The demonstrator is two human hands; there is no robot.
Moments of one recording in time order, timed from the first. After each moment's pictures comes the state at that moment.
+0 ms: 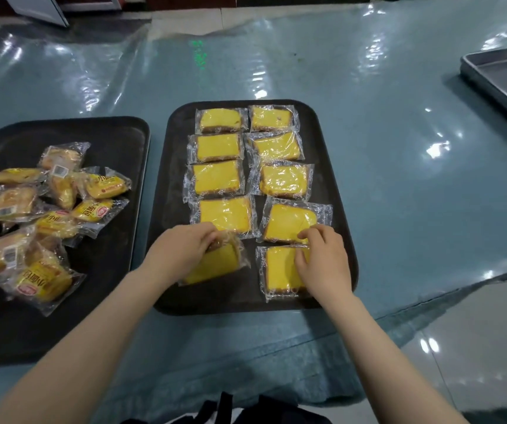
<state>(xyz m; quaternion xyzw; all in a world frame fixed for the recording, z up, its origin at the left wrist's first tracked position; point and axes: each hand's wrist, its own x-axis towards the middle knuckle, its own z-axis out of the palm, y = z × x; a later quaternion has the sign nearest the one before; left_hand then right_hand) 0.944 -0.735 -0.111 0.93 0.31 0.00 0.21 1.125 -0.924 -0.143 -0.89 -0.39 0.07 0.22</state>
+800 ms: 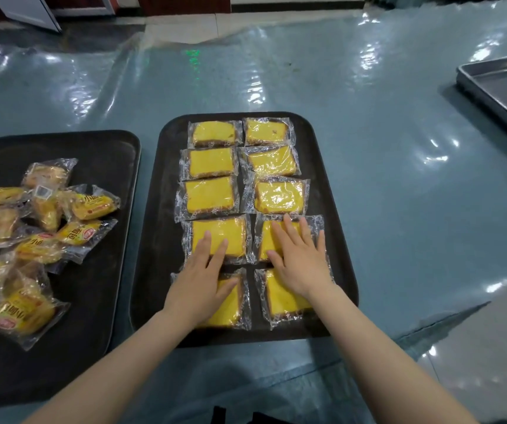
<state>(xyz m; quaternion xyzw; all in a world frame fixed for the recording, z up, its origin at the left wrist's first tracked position) 0.964 -0.760 -0.176 0.93 0.34 -0.05 0.16 1.159 -0.869 -0.176 -0.86 -0.49 0.13 0.06</state>
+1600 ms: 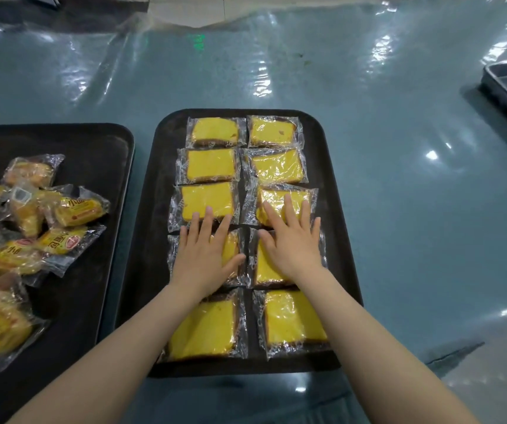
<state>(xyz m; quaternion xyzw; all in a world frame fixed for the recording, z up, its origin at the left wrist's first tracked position) 1.022 -0.710 -0.186 0.92 0.37 -0.06 0.11 1.186 -0.808 -0.171 -0.87 -0.47 0.15 0.08</state>
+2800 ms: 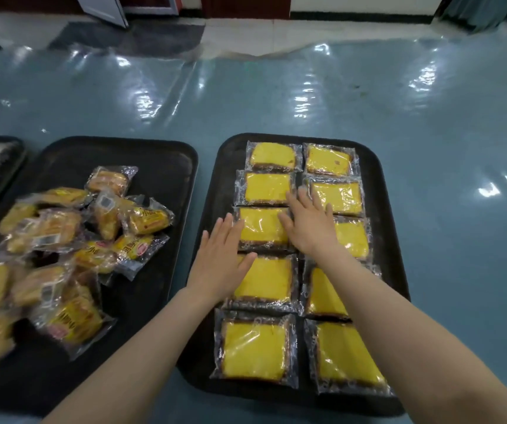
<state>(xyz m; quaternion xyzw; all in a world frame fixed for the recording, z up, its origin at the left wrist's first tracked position) 0.981 -0.662 -0.144 0.89 0.41 0.04 0.20 1.189 -0.701 -0.152 -0.84 -0.53 0.13 0.07</state>
